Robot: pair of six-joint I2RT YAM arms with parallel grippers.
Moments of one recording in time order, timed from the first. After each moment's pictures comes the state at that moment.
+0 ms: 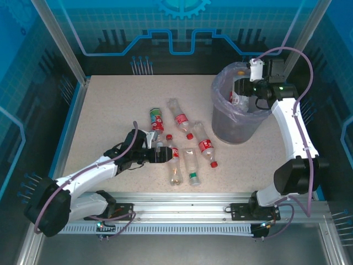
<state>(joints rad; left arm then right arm) -0.54 1.14 0.55 -0.18 0.36 -0.64 0.02 1.53 1.60 -0.76 -0.22 -0.02</state>
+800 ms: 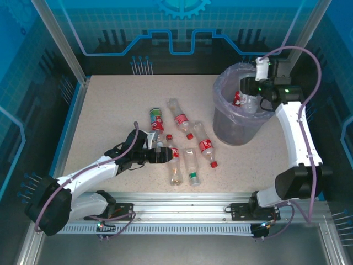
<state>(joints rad) -0.54 1.15 0.55 -0.19 0.34 -0.64 -0.02 1.46 1.61 -0.78 -0.13 -0.02</state>
